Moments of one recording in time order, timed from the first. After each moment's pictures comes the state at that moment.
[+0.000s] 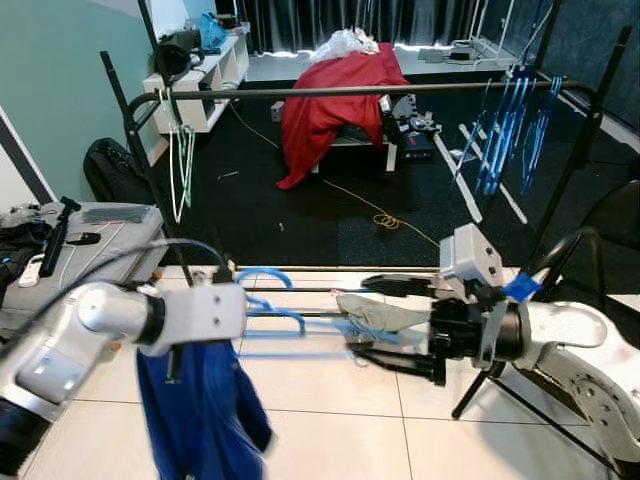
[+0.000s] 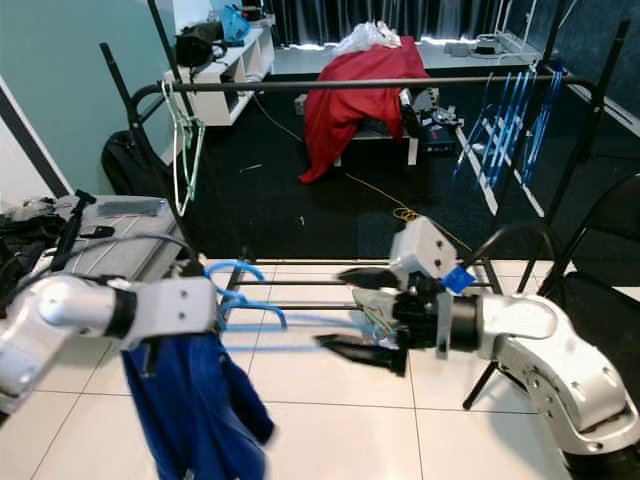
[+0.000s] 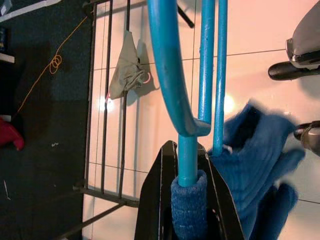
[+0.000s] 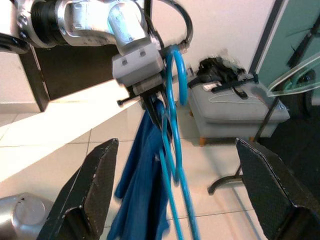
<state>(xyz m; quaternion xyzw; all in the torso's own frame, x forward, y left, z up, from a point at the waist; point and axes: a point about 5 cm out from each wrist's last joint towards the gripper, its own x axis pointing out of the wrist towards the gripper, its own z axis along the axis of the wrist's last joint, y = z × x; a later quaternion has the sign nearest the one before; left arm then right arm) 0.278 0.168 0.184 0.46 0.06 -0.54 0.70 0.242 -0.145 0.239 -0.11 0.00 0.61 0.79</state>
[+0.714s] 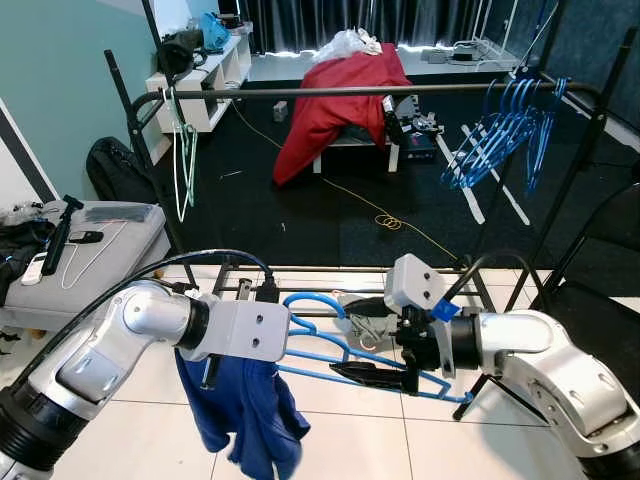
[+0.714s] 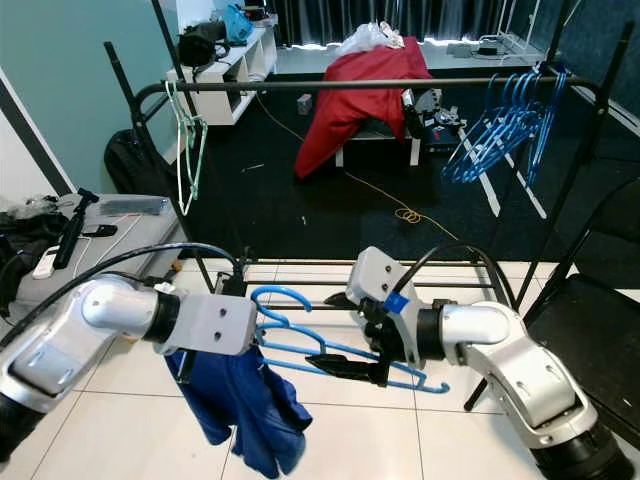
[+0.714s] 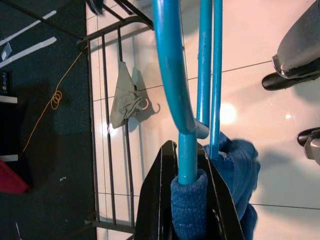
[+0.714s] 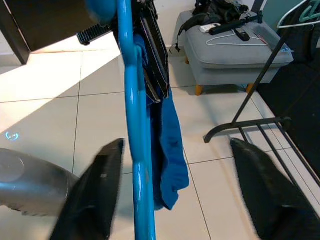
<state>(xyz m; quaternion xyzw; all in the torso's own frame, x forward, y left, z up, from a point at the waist) 0.273 0.131 0.193 0.47 0.01 -0.59 0.66 0.257 -0.135 0.191 -0.17 0.09 0.57 0.79</state>
